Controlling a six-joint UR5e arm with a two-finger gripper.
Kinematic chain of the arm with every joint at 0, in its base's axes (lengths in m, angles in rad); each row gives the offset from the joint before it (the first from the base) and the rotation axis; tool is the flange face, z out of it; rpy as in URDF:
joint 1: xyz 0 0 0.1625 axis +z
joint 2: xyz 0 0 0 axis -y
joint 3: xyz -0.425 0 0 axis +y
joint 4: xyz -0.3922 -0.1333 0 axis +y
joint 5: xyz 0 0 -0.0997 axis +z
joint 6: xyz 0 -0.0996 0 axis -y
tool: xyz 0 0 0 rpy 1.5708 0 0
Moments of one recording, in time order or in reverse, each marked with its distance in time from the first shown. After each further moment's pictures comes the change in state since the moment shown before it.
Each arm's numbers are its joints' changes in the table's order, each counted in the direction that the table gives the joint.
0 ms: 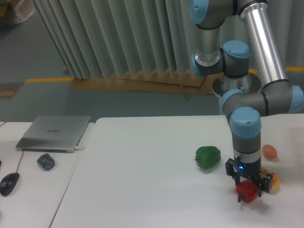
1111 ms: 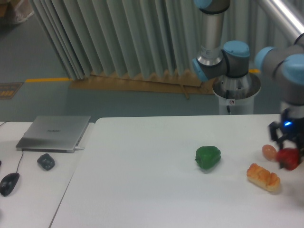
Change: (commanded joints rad) arm 0.451 0.265 0.011 0.276 0.088 0.811
